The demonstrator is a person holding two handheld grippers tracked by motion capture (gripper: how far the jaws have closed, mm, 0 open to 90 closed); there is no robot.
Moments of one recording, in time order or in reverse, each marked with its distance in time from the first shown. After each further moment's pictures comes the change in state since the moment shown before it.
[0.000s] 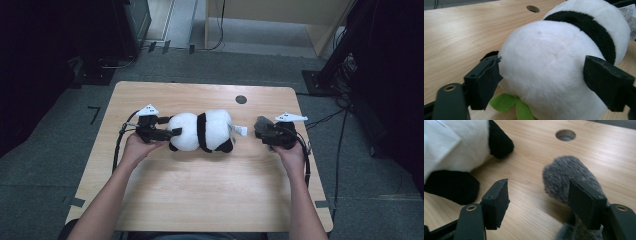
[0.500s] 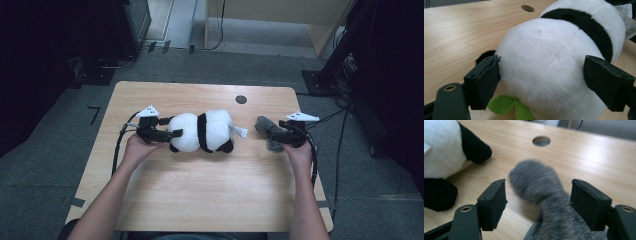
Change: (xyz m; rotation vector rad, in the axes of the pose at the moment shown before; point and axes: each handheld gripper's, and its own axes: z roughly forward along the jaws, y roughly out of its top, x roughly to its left) left arm 0.001 -0.004 0.002 -0.007 -0.050 0.002; right arm -0.027 -0.004 -0.014 -0.055 -0.084 0.030
